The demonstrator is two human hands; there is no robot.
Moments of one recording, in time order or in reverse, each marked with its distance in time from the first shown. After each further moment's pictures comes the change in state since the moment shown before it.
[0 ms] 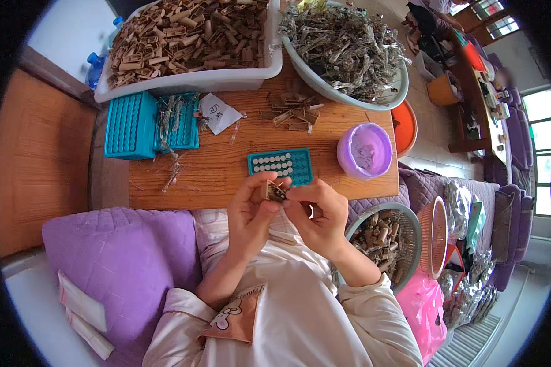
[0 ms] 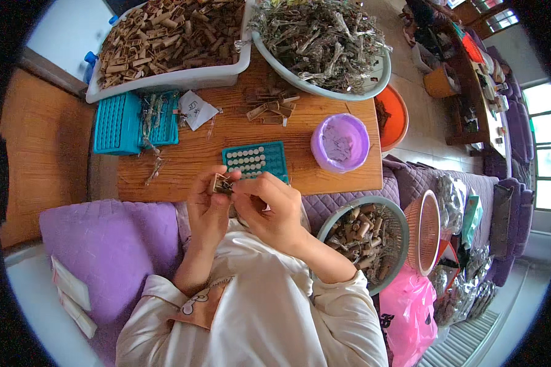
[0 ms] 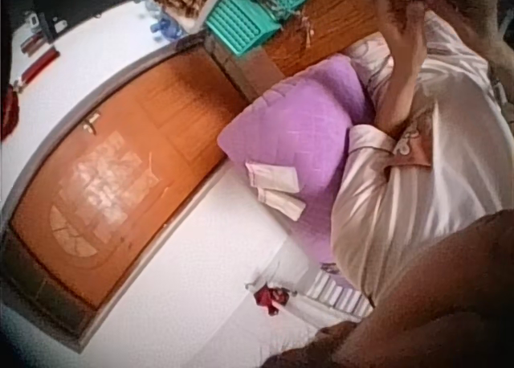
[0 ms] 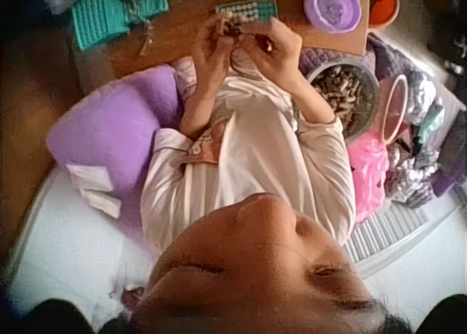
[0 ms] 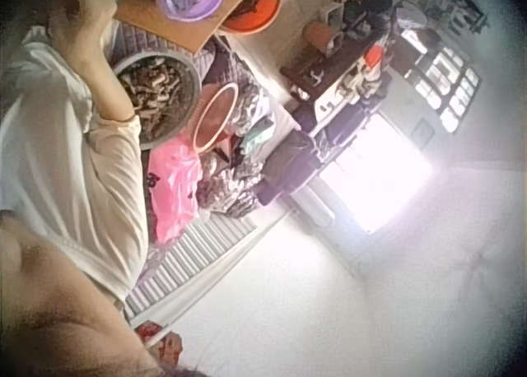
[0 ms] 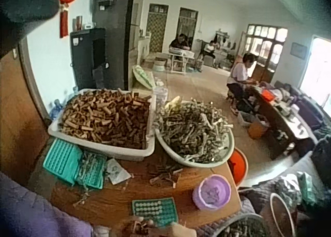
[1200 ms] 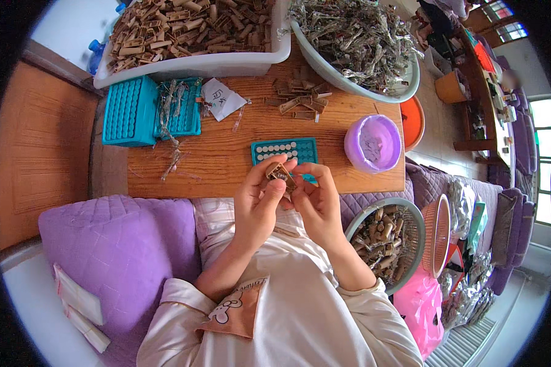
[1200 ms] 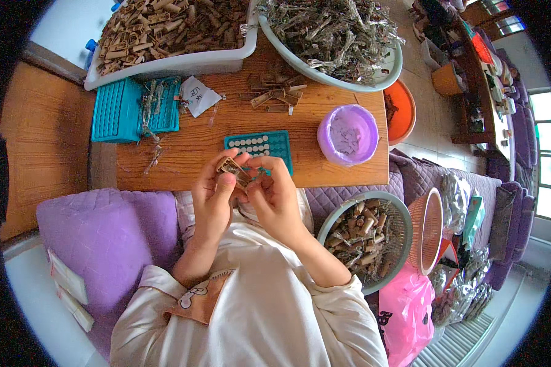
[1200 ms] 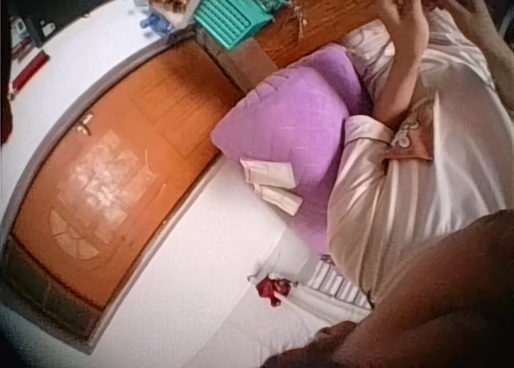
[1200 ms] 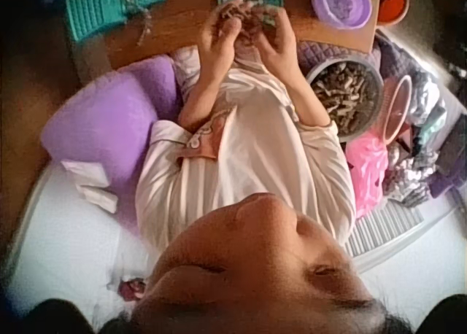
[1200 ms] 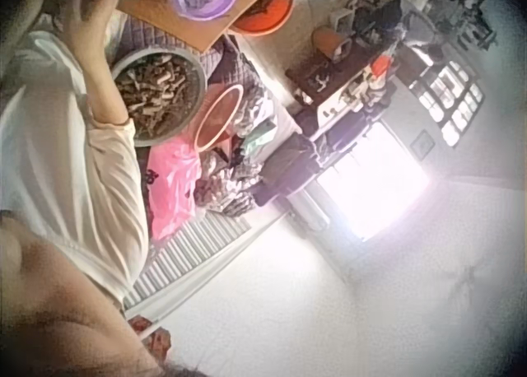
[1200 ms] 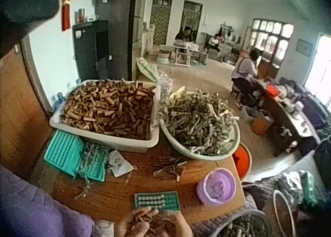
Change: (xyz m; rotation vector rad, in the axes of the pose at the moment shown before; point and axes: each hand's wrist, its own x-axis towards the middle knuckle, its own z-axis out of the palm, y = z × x) left_hand 0.003 -0.004 0.001 0.179 0.120 -0.180; right_hand -0.021 0.020 0.014 0.601 0.039 0.540
